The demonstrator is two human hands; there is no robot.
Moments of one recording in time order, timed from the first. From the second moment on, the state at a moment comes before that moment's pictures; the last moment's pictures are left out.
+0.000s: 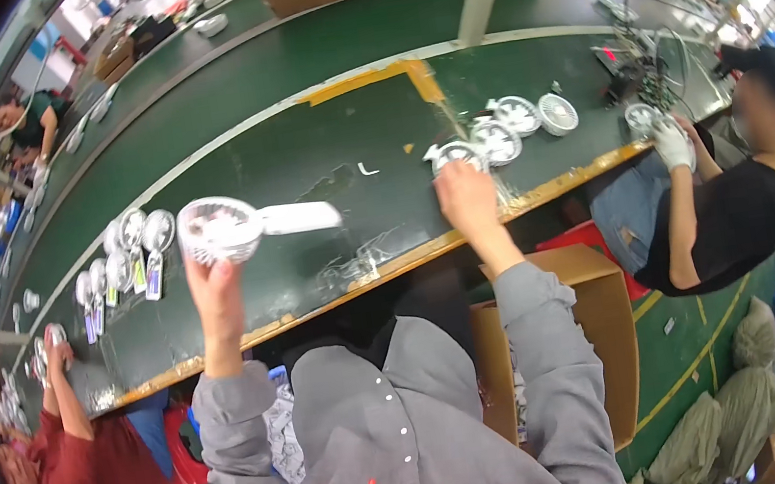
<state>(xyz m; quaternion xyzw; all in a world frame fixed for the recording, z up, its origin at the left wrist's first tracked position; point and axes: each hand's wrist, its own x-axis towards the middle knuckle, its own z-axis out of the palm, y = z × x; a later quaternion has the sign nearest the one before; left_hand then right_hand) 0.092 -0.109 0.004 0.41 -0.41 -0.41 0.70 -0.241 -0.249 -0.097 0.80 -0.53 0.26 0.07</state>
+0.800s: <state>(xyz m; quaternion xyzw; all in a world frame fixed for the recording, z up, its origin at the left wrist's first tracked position) -0.036 -0.038 -0.031 0.46 -0.41 -0.49 0.62 -0.236 -0.061 -0.021 0.29 -0.17 0.50 -0.80</state>
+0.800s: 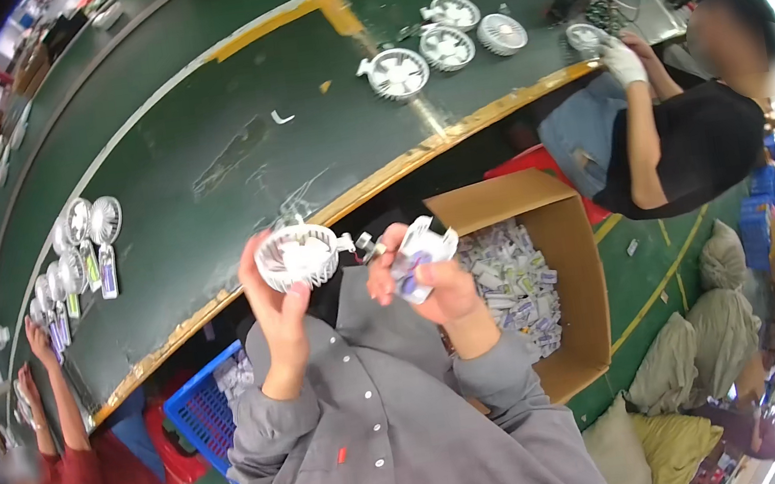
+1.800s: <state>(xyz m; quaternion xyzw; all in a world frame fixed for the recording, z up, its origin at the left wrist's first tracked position) -0.055 -0.033 0.028 0.26 -0.88 -0.20 0.33 -0.229 0.001 -0.019 0.43 -0.33 0.43 -0.73</state>
